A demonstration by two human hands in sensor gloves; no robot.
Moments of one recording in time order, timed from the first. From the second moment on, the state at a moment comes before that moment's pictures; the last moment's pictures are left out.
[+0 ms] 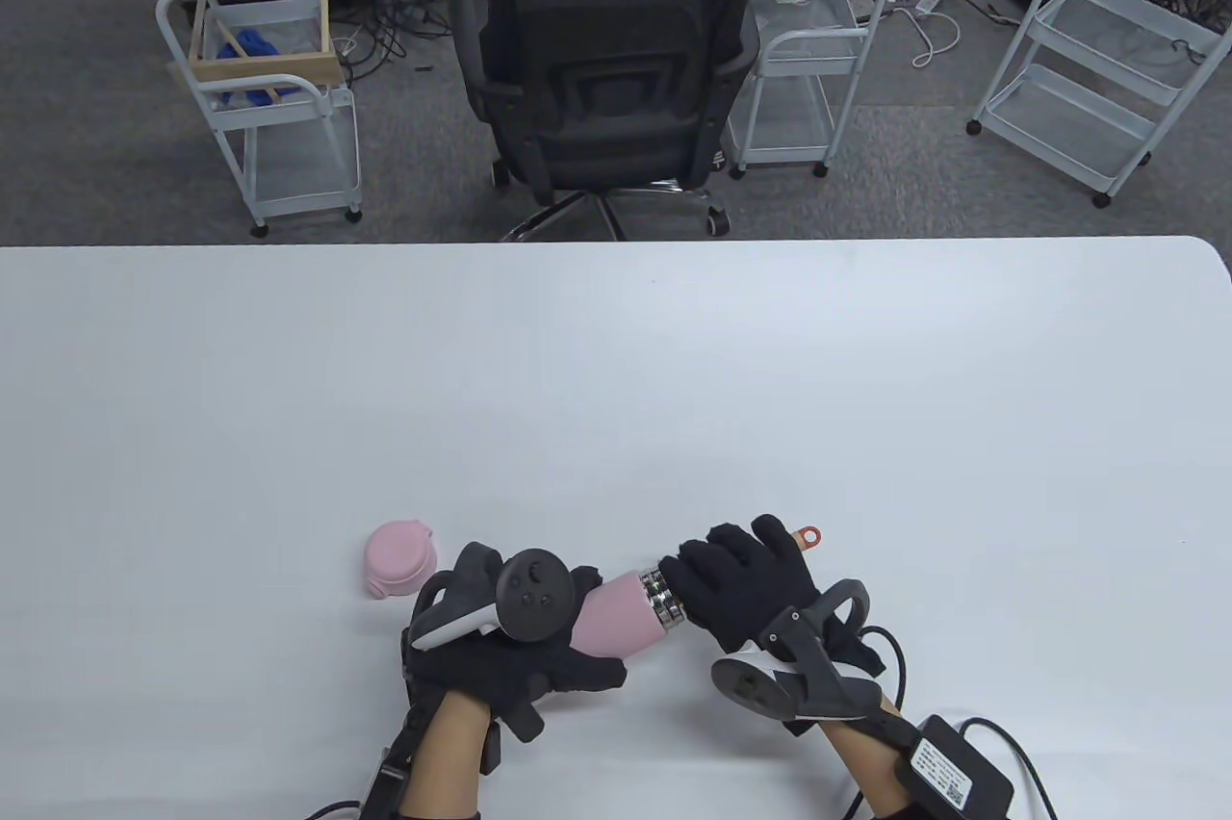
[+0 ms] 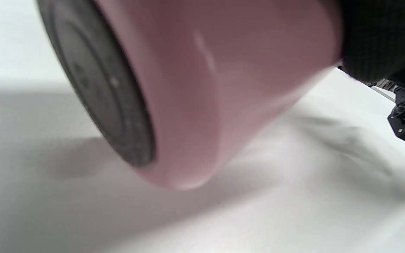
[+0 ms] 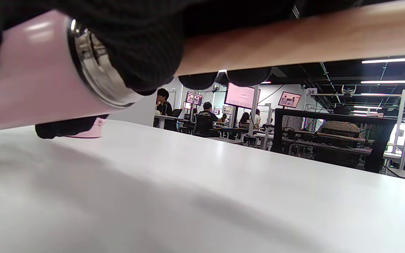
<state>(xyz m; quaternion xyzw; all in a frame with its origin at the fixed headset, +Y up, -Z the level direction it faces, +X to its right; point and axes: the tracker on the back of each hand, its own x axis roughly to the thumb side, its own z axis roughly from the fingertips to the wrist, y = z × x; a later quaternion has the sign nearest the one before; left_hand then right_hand) -0.116 -0.732 -0.217 -0.24 -0.24 0.14 0.93 0.110 -0.724 -0.191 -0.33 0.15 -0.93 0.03</state>
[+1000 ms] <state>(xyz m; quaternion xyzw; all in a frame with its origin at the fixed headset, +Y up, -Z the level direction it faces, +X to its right) -0.140 -0.727 -0.221 -0.21 -0.21 0.15 0.94 0.215 -0.728 -0.241 -0.14 0.13 -0.98 -0.05</state>
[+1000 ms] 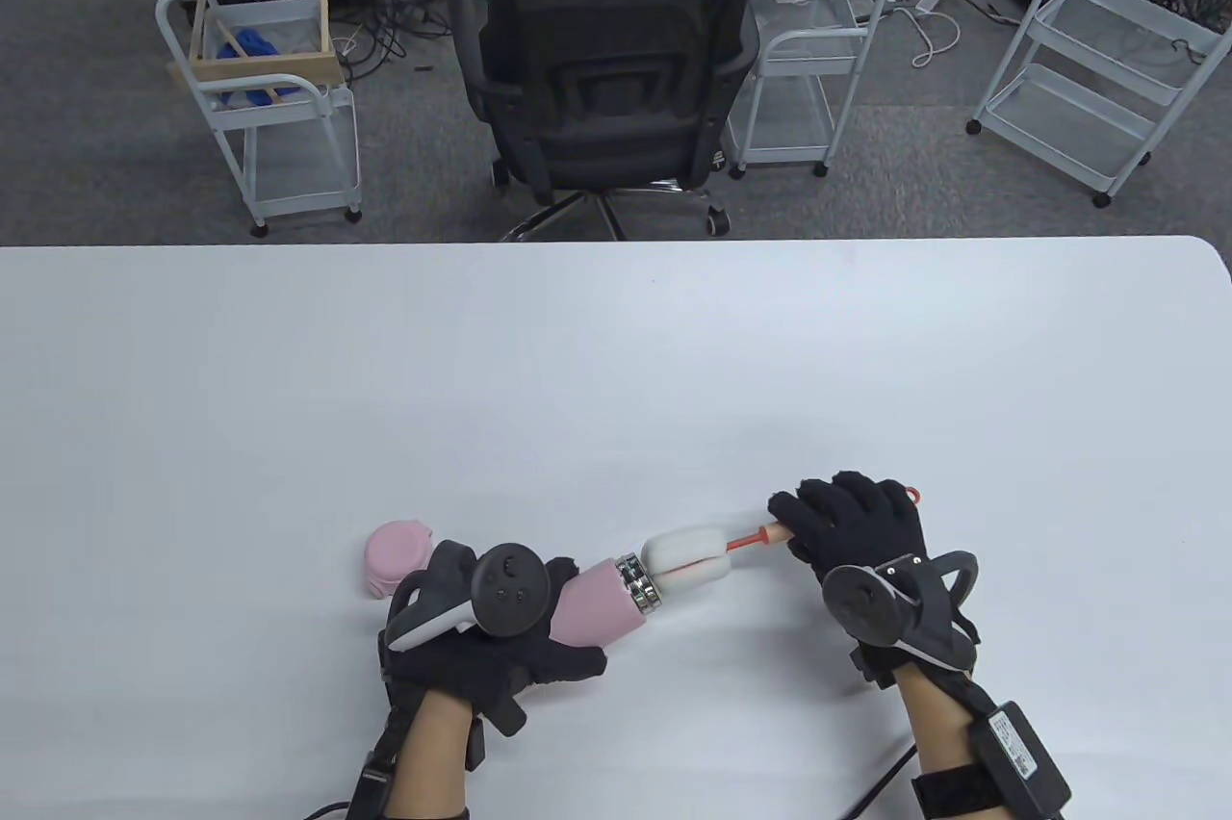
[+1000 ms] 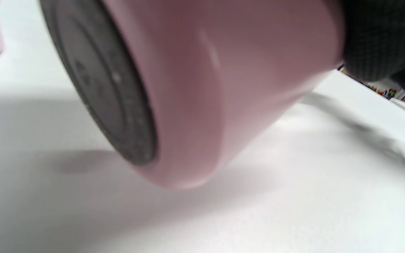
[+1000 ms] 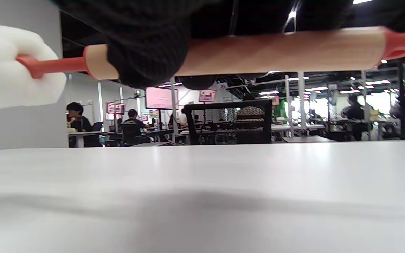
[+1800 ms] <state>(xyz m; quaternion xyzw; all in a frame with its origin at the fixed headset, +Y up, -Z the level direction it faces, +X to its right) -0.171 -0.708 -0.213 0.12 -0.19 0.49 0.85 0.156 -0.748 -0.329 -0.02 -0.02 -1.00 0.01</state>
